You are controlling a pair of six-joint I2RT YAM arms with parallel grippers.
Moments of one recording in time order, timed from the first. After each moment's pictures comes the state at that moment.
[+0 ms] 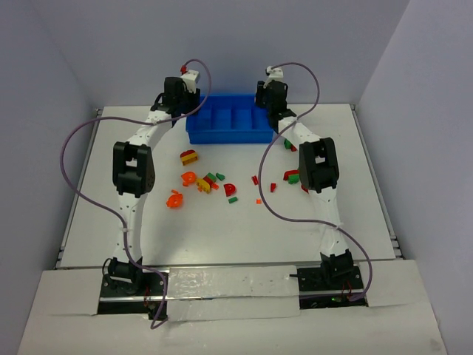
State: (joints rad) left arm -0.25 2.44 2.16 -0.21 0.13 0.05; right arm 0.27 2.51 2.10 0.21 0.11 0.14
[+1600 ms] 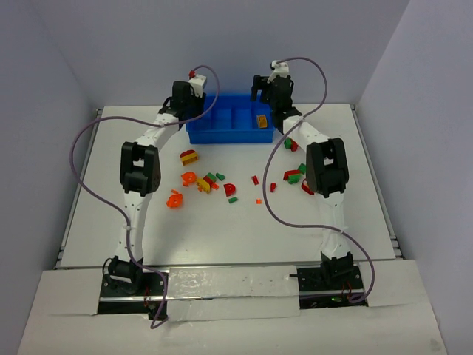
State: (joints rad) left arm -0.28 2.52 2.22 -0.18 0.06 0.12; right arm 0.27 2.33 1.92 0.28 0.10 0.15
